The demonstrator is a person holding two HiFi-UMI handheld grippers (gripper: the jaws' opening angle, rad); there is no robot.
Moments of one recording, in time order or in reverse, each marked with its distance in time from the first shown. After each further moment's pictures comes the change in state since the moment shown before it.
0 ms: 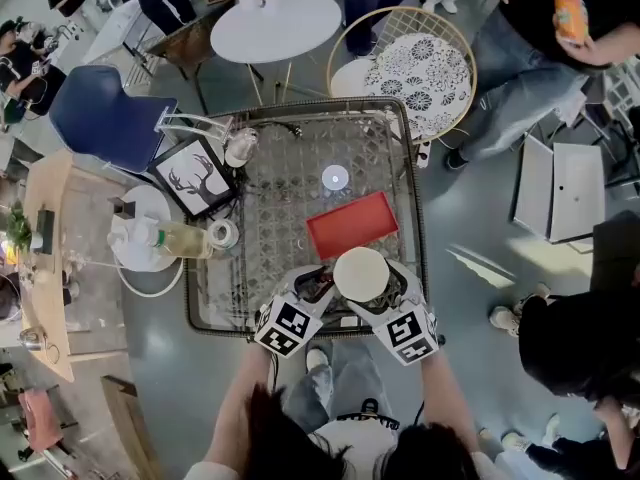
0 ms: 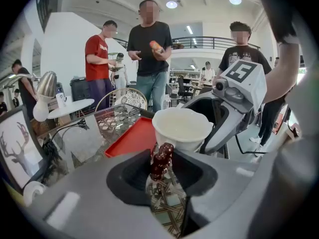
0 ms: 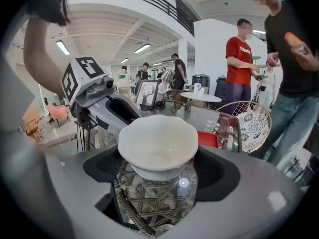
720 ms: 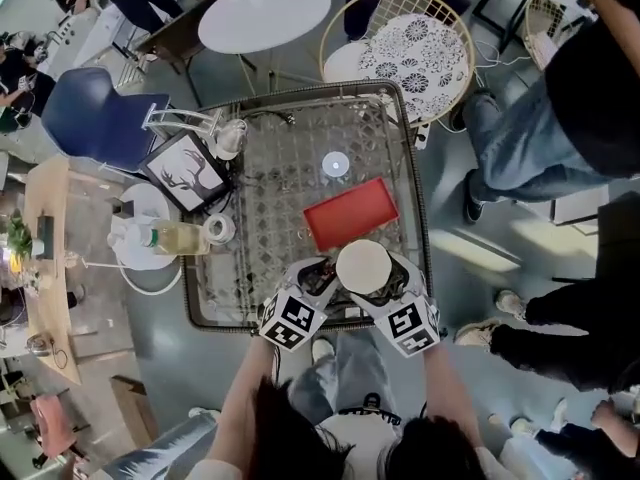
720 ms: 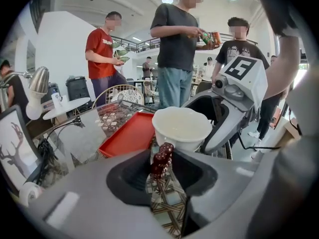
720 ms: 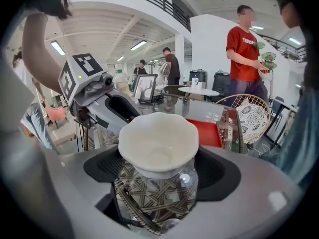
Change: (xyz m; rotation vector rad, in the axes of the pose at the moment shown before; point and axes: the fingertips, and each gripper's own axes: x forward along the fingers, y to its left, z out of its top) left arm 0.016 -0.005 -0.013 0.033 0.036 -0.017; right arm 0.008 0.001 -0.024 0.034 0.036 -0.006
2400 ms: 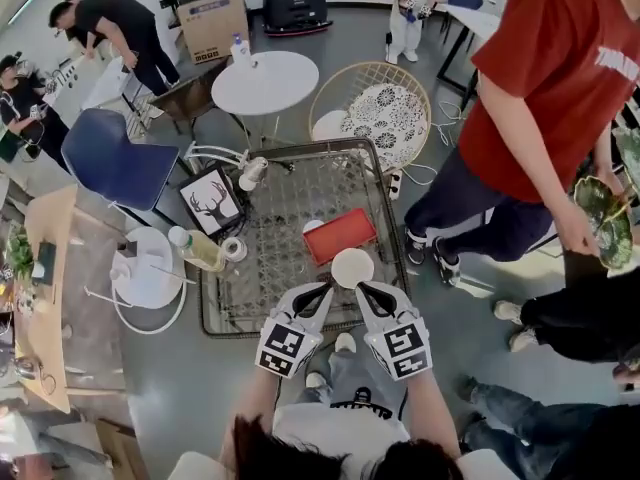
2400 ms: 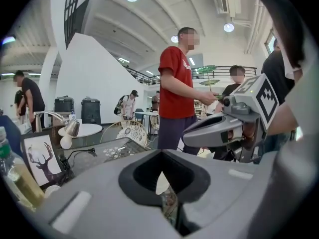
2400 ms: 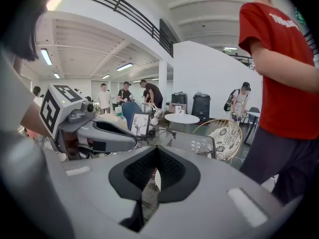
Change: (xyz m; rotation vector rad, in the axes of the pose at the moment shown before) left arm -0.144 -0.047 0.099 -0.120 -0.389 0.075; right arm -0.131 0.053 0.116 0.108 -0.233 -0.219
